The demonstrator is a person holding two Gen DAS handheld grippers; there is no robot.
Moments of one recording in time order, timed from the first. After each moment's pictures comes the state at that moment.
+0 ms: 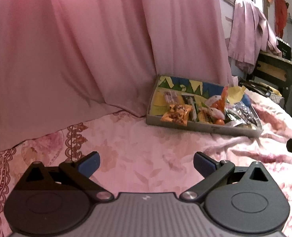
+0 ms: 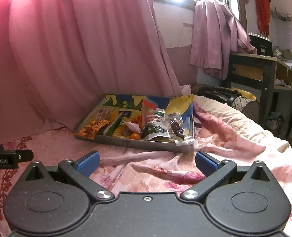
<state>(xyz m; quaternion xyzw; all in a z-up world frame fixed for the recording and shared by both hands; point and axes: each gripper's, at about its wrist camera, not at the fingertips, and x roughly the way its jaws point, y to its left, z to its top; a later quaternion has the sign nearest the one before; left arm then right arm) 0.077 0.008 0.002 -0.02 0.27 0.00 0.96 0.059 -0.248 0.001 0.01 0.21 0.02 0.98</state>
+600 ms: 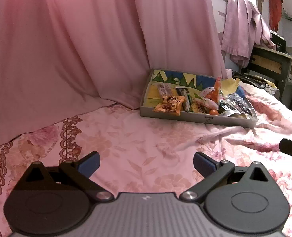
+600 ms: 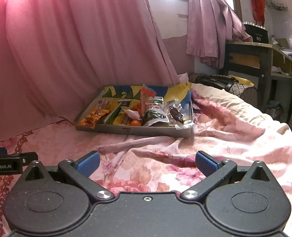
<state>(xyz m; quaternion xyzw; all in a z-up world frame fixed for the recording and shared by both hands) 0.066 -0.001 -0.007 -0.01 0.27 -0.01 0.96 0.047 -0.248 -0.016 0.03 0.23 0.01 0.97</state>
